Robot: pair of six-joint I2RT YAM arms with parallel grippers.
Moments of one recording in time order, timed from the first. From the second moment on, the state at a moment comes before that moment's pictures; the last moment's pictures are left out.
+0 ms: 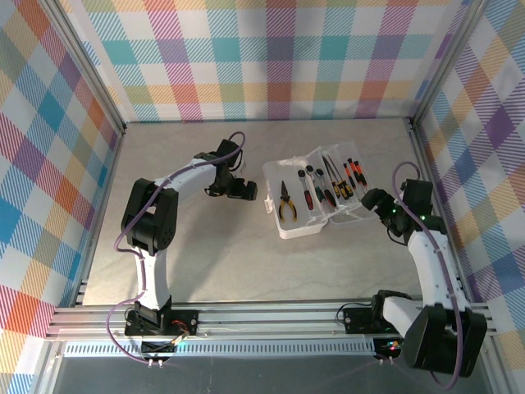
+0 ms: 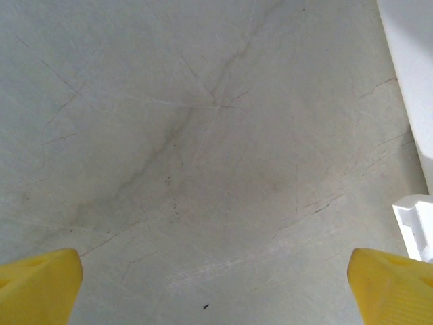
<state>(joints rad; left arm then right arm) -0.41 2.00 1.48 -0.71 0.11 -0.22 -0.17 0.98 0.73 -0.61 -0.22 0.57</state>
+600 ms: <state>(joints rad) -0.41 2.01 1.49 -0.71 0.12 -0.22 -0.19 1.02 0.61 -0.66 -0.16 0.67</state>
